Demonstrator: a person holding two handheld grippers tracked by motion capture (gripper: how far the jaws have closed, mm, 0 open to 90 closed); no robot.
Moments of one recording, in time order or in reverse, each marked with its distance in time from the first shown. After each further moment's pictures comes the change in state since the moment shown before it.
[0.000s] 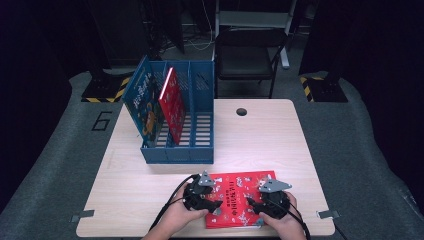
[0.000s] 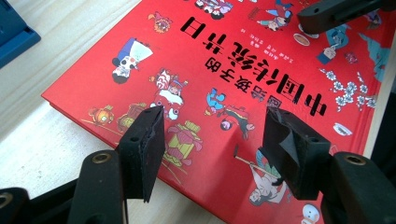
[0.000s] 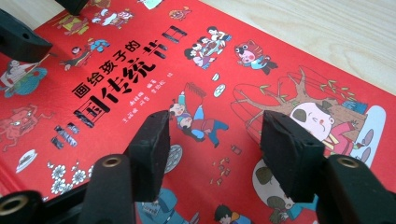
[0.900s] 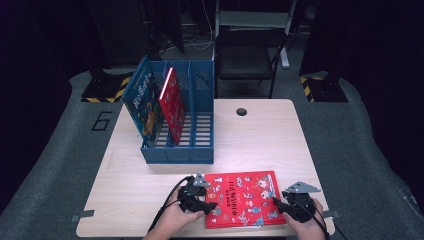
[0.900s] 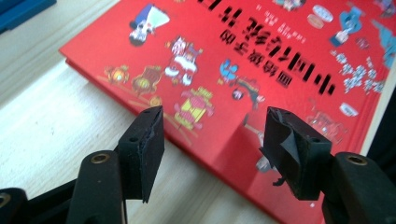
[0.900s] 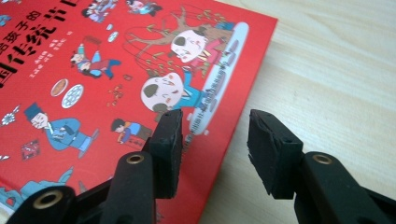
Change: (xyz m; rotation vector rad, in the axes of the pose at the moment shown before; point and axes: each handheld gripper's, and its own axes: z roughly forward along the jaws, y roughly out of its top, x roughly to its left) left arm 0.004 -0.012 -0.009 0.047 0.011 -0.079; right arm -0.039 -0.033 -0.038 0.030 -0.140 0.199
